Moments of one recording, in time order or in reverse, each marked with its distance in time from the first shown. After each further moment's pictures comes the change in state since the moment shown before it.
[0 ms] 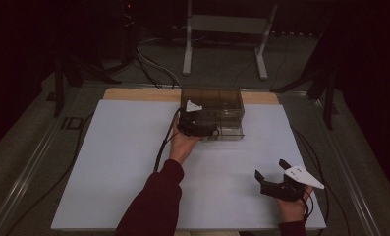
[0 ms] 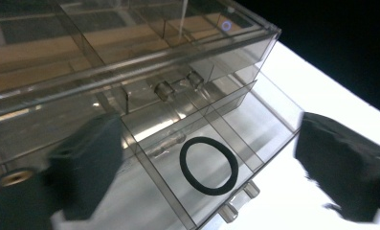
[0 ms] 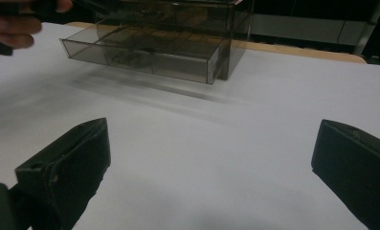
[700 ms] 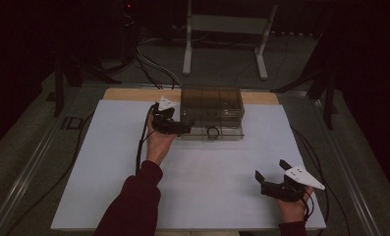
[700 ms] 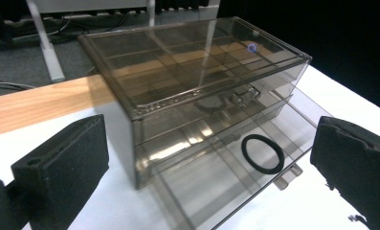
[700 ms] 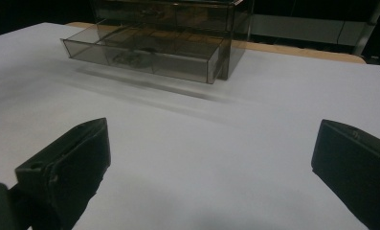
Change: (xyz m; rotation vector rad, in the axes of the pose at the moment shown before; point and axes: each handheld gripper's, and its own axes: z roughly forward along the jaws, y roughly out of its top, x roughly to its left) left arm 0.039 -0.002 -0.072 -0.089 0.105 0.027; right arm 0.001 0.000 -0.002 -0.003 0.000 0.002
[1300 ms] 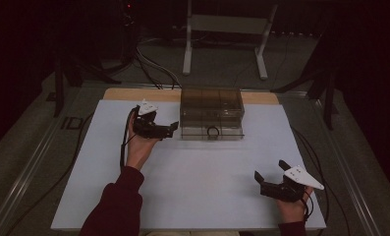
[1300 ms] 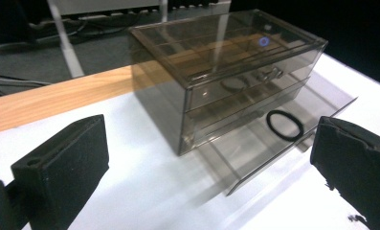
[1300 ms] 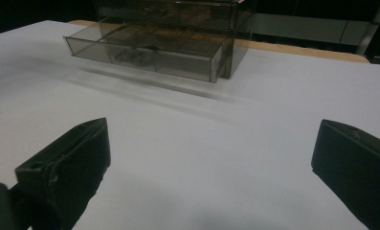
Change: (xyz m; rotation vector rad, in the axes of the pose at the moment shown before) left arm 0.022 -0.013 -0.044 0.015 0.051 0.042; right arm 0.001 0.000 0.000 0.006 0.007 -0.008
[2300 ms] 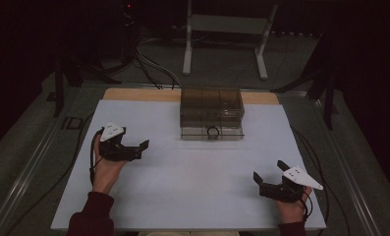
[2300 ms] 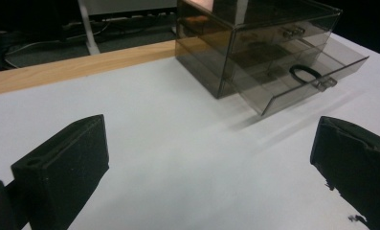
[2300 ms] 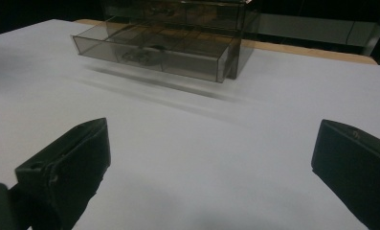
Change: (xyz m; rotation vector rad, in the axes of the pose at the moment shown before) left arm 0.034 -0.068 -0.077 -0.037 0.051 -0.020; right arm 0.003 0.000 0.000 0.001 0.017 -0.009
